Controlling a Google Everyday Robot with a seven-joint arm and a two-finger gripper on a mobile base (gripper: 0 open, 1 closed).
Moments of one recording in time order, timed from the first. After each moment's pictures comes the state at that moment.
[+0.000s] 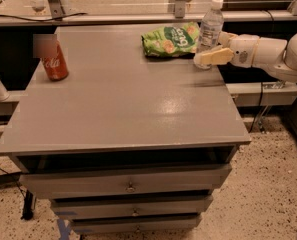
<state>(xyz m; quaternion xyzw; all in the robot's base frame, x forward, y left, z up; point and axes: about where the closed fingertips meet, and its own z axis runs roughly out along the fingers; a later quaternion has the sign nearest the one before) 0.741 -0.192 0.887 -0.34 0.67 0.33 0.57</state>
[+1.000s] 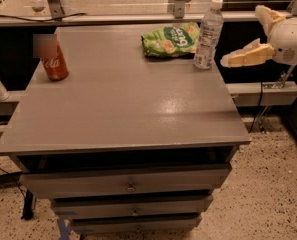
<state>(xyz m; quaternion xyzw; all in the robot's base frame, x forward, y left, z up) 0.635 -0.230 0.976 -0.41 0.63 0.19 0.63</state>
